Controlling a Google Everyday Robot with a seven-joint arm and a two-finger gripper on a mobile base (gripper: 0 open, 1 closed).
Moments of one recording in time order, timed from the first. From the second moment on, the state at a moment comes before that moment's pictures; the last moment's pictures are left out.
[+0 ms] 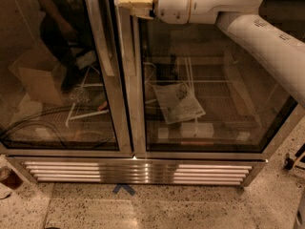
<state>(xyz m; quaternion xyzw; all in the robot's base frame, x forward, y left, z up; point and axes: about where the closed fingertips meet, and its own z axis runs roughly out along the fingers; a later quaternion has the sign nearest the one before) 0.627 0.053 1.066 -0.65 -0.23 -0.31 0.65</state>
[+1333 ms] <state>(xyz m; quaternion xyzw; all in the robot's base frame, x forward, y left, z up) 0.625 0.051 1.066 -0.66 -0.23 -0.31 0.65</state>
